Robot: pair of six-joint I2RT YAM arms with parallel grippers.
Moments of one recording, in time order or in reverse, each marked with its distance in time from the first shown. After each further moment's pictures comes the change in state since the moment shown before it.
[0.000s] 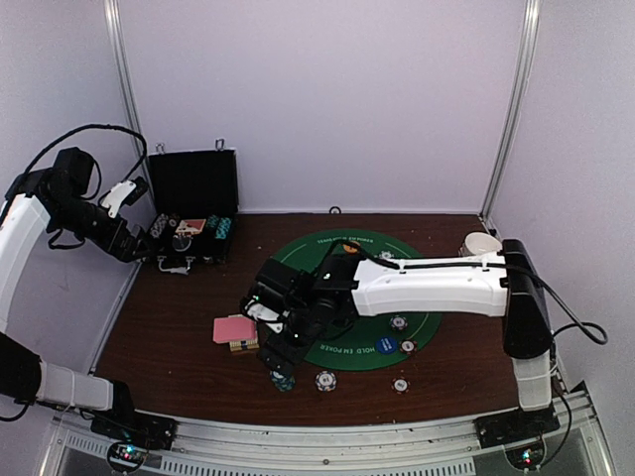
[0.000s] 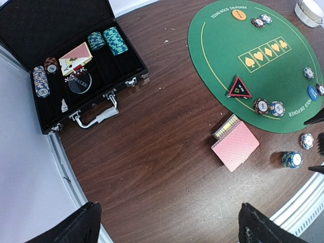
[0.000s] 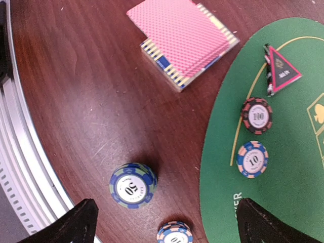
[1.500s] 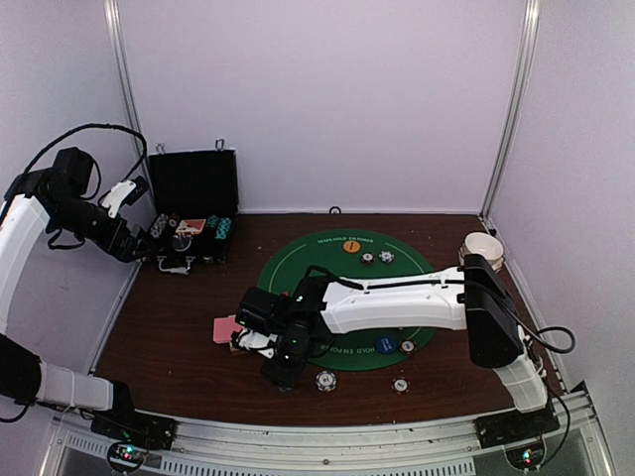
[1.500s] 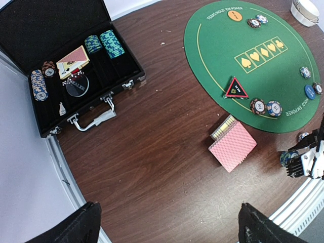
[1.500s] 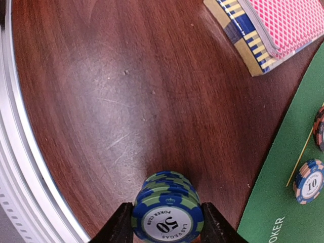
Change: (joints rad) left arm 0.000 -0.005 0.000 -0.002 0.021 0.021; right arm 0.021 0.183 0.101 -0.069 -0.120 -0.111
